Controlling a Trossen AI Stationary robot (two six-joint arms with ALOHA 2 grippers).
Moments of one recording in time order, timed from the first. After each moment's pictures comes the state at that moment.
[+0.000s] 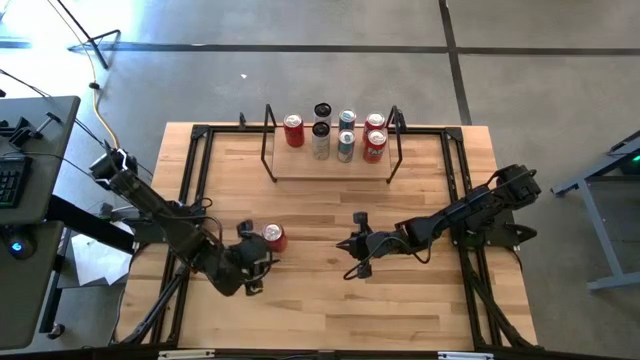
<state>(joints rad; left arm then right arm) -0.69 1.33 0.96 -0.55 -0.69 -0.68 0.34 1.64 0.74 0.31 0.36 -0.09</state>
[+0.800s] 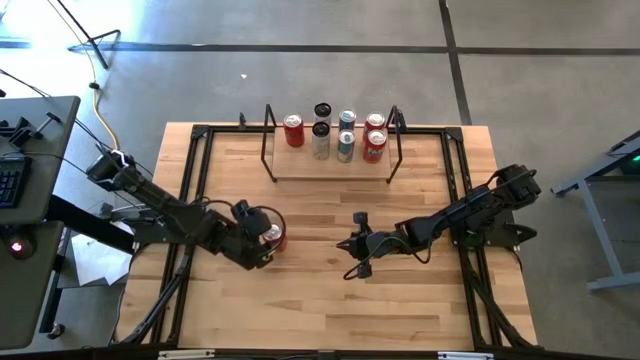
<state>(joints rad) -0.50 1.32 0.93 -0.76 -0.63 -0.83 0.34 1.64 0.74 0.31 0.36 -0.09</state>
